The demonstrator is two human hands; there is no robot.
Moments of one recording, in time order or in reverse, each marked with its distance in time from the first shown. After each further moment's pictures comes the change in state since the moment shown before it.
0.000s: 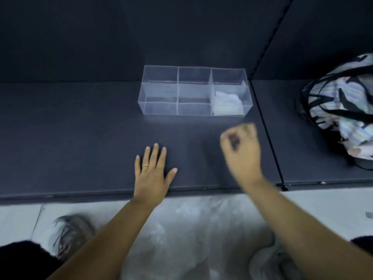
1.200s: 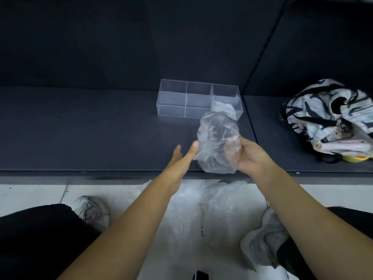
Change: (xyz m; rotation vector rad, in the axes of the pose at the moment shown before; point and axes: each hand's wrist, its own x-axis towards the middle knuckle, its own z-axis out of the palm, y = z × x) left_hand -0.065 0.061 -0.095 -1.382 -0.448 -0.373; right_hand -0.028 -0.060 -0.074 1.199 -0.330 1.129
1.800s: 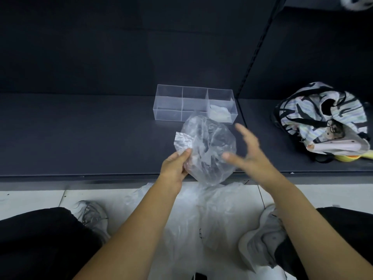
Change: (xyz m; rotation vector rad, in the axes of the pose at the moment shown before) left_hand 0.008 -0.001 0.011 -0.530 0.141 0.042; right_hand -0.044 0.005 -0.024 -1.100 -0.089 -0.664
